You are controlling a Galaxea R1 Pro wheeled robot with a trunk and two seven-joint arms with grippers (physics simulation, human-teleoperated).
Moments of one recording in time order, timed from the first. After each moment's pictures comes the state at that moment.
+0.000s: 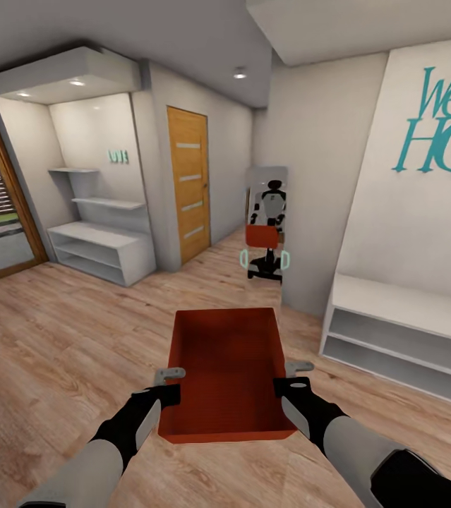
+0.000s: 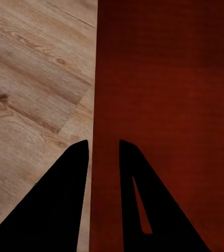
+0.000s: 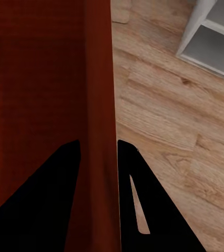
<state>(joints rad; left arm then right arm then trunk) -0.67 -0.10 0.00 -0.46 0.09 0.29 0.07 -0.81 0.07 0.57 -0.24 -0.50 0.13 -0.33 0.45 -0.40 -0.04</state>
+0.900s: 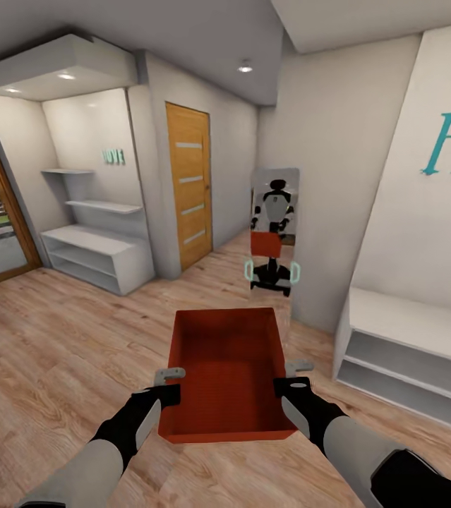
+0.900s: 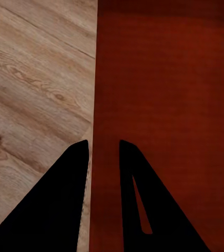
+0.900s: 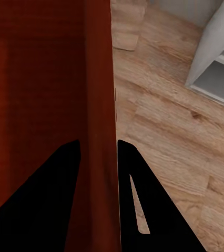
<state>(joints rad) -0.67 -0.10 0.00 -0.46 0.09 0.29 0.07 -0.81 0.06 0.57 -0.24 -0.51 0.13 -0.33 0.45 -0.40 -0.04</state>
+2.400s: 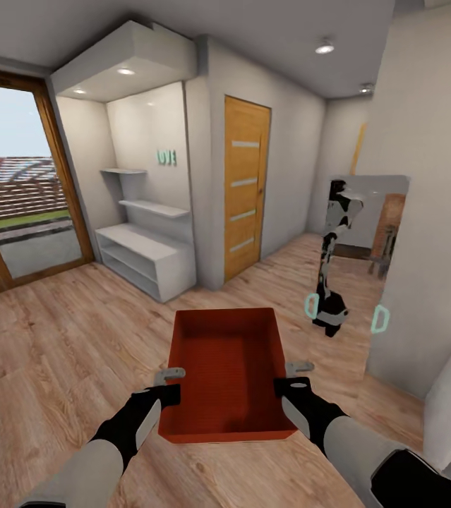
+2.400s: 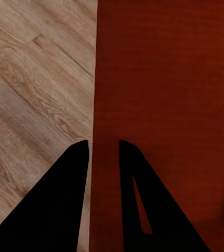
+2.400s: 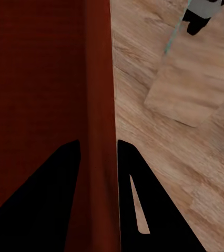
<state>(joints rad) -0.67 -0.10 0.00 -0.46 0.09 0.29 0.07 -0.81 0.06 0.57 -0.24 -0.51 0.13 -0.33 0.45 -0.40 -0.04</state>
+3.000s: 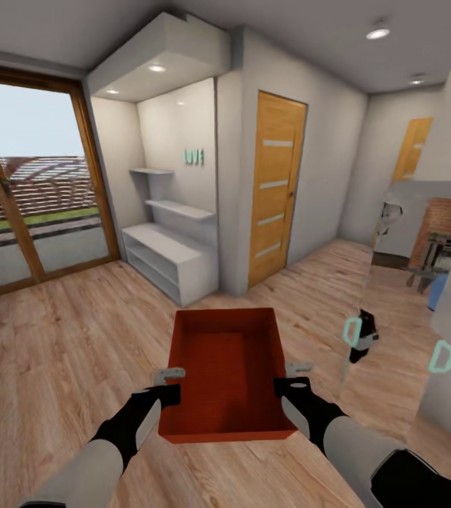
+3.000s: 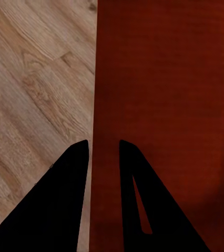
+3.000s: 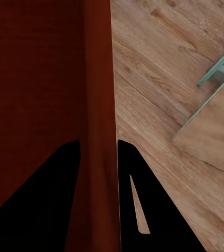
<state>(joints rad) -0.67 -0.10 0.00 -0.46 0.09 0.29 0.07 -0.81 0.06 0.57 -0.24 -0.51 0.13 -0.33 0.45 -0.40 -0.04</state>
